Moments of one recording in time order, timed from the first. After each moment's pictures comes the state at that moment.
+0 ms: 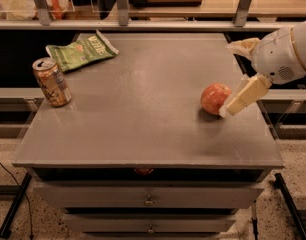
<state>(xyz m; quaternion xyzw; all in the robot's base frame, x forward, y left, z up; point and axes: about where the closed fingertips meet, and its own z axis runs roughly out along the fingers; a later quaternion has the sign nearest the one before) 0.523 -0.176 0.933 -0.58 0.71 0.12 0.38</state>
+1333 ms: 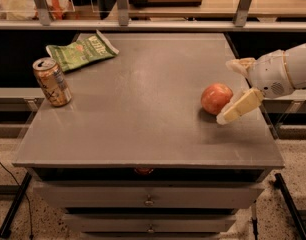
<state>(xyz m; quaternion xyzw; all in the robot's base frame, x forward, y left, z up) 0.543 -0.191 0.882 -0.54 0.72 0.18 0.39</state>
